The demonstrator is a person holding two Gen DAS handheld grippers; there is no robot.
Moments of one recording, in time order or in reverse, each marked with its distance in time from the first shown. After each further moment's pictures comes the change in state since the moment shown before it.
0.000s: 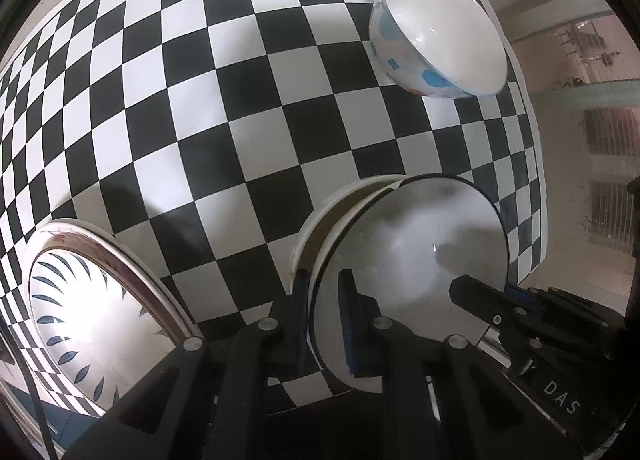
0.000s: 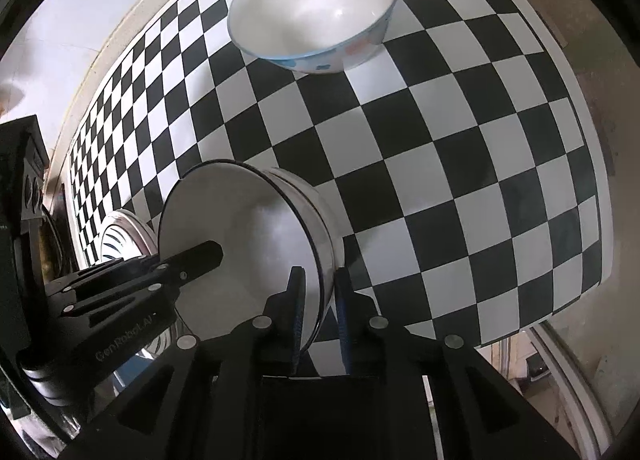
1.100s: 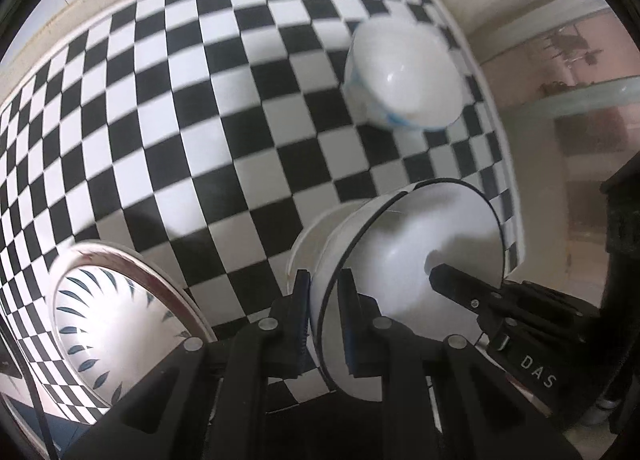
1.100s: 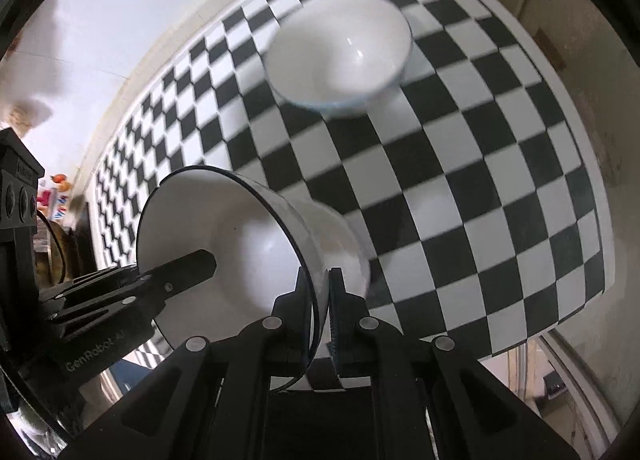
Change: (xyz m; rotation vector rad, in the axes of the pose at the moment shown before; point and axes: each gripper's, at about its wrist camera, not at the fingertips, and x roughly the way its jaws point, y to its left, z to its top) left arm -0.047 0.003 -0.006 0.041 -0.071 -0.019; right arm -0.027 0.006 -0.012 -0.004 -0.110 0.059
